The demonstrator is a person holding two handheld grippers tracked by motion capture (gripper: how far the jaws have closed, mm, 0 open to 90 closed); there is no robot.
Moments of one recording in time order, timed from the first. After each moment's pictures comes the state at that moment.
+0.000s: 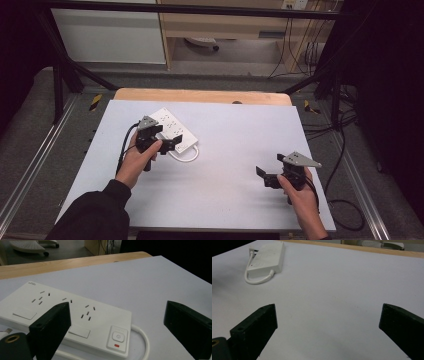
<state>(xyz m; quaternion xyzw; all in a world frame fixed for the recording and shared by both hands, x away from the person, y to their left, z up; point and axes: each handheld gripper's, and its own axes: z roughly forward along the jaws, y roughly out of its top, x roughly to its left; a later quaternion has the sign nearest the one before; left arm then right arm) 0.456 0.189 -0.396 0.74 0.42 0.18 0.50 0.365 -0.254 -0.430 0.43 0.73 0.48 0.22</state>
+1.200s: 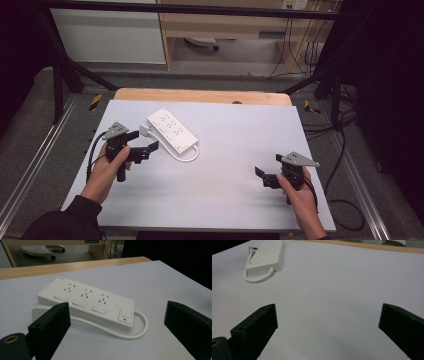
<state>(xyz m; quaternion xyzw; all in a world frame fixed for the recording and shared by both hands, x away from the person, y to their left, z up) 0.408 0.253 -0.373 0.72 0.43 0.19 0.51 0.367 -0.252 -0.433 0.43 0.73 0.48 0.21</state>
